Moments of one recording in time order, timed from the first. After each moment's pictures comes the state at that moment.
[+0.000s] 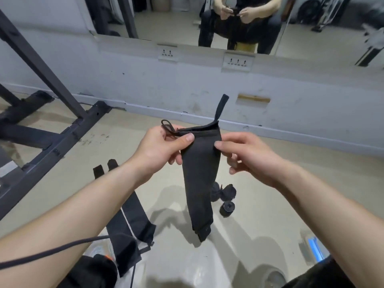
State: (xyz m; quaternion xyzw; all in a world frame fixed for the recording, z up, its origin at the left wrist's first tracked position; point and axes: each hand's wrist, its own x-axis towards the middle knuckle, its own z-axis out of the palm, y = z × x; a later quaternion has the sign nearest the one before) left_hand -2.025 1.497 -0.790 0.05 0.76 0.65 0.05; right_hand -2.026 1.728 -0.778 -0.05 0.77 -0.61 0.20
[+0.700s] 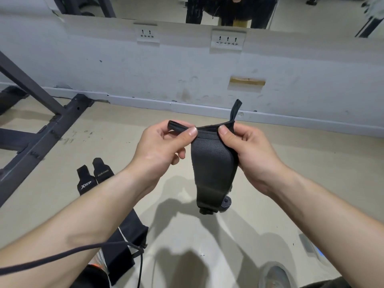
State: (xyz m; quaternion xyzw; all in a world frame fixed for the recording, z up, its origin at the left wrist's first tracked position) left_hand -2.052 1.548 -0.819 -0.02 0.68 0.73 0.05; right_hand -2.046 1.742 -0.825 -0.01 0.66 -0.75 0.06
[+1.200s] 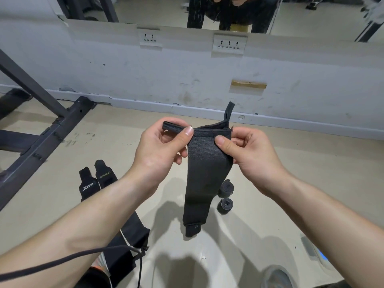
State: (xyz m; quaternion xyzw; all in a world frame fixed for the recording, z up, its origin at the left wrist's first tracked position) left_hand -2.046 1.543 -0.817 0.01 0.68 0.74 -0.01; right_hand -2.043 1.740 -0.822 -0.04 0.70 -0.71 0.03
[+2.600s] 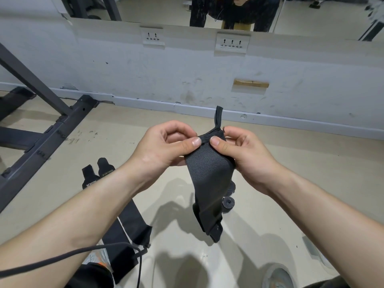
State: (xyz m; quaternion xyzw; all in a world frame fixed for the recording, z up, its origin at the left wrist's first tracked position) left_hand -2.042 1.531 -0.801 0.03 0.68 0.72 0.12; right_hand -2.043 1.730 -0.819 -0.06 0.64 -0.76 0.14
